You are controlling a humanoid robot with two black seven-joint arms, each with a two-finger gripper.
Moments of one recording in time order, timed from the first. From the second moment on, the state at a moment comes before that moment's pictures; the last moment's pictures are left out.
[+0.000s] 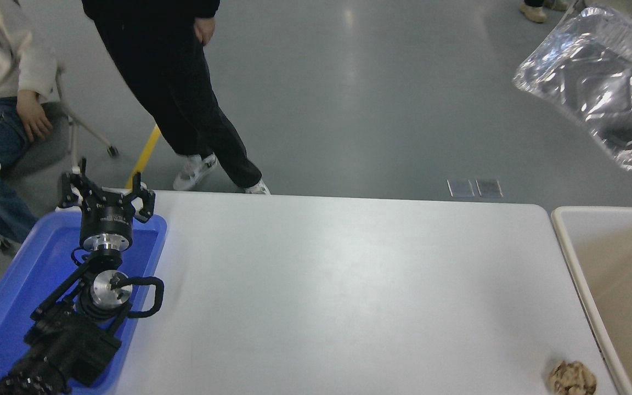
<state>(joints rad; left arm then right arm) -0.52 0.14 -1.19 -0.59 0.09 -0.33 -0.56 2.33 -0.91 -1.57 1.37 0.09 0.07 -0.08</state>
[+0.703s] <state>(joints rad) -0.52 0.14 -1.19 -0.59 0.09 -0.33 -0.56 1.27 -0.99 -0.67 0.72 0.08 -0.16 -0.11</state>
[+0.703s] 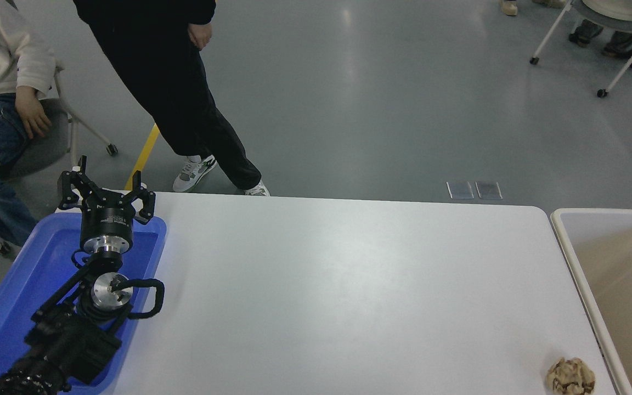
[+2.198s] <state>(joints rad) -0.52 0.14 -1.19 -0.59 0.09 -0.33 -0.56 0.47 -0.46 -0.33 0.05 0.06 -0.05 -0.01</state>
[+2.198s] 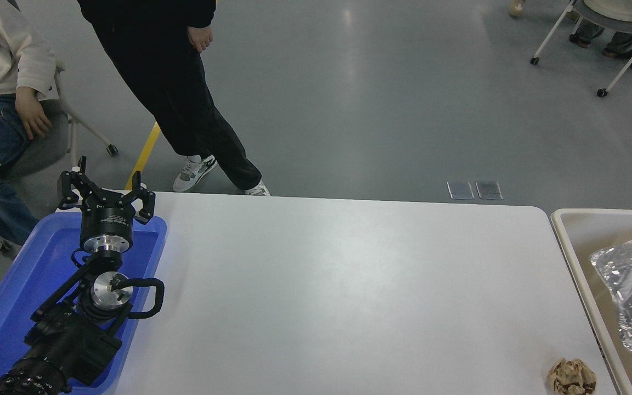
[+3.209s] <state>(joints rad) -0.52 0.14 -1.19 -0.59 0.09 -0.33 -0.56 0.90 -0.72 -0.33 0.31 -0.13 0.16 -0.02</state>
